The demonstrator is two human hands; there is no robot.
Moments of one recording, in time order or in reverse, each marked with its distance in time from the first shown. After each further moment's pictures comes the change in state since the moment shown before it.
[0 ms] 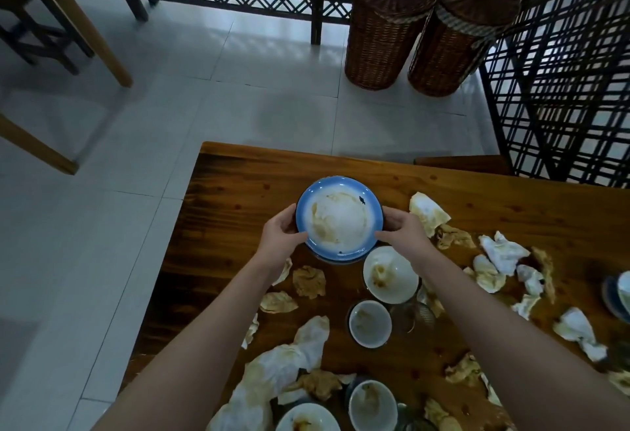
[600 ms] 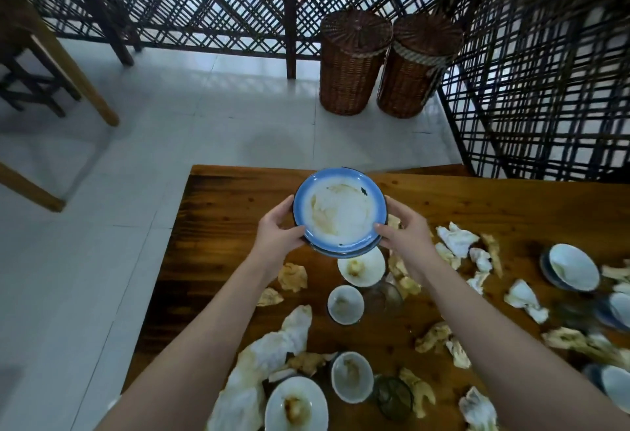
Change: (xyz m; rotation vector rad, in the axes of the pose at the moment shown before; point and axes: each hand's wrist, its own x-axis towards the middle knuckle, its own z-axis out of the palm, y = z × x) left_hand -0.063 0.044 0.027 -0.114 -0.042 0.139; right_hand -0.079 -0.021 -0.037 0.313 0.201 -0.109
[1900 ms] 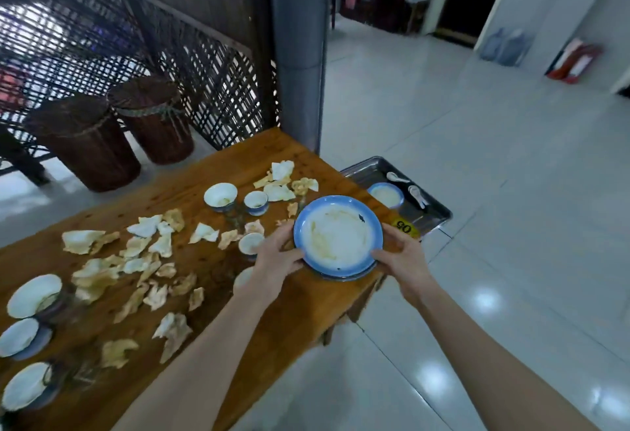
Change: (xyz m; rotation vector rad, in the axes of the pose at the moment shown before) left_hand -0.374 -0.140 0.473 0.336 -0.688 -0.032; right_hand -0.409 0.171 -0.509 0.332 0.705 -0.052
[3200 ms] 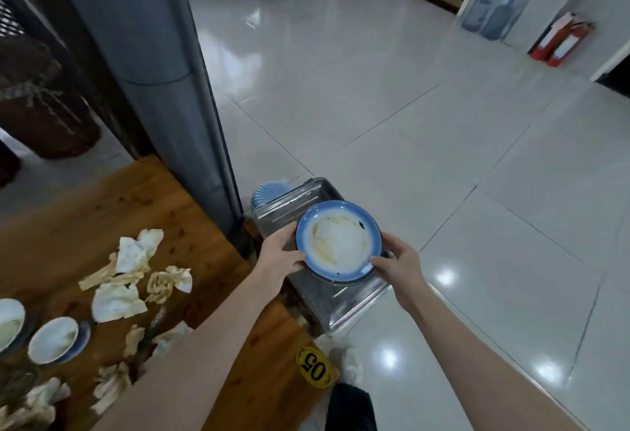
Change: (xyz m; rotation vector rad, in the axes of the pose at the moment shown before) left_hand 0.358 0.062 0.274 0.021 -0.154 -0.082; right_hand 0.394 -0.030 -0.185 -0.018 0.082 0.203
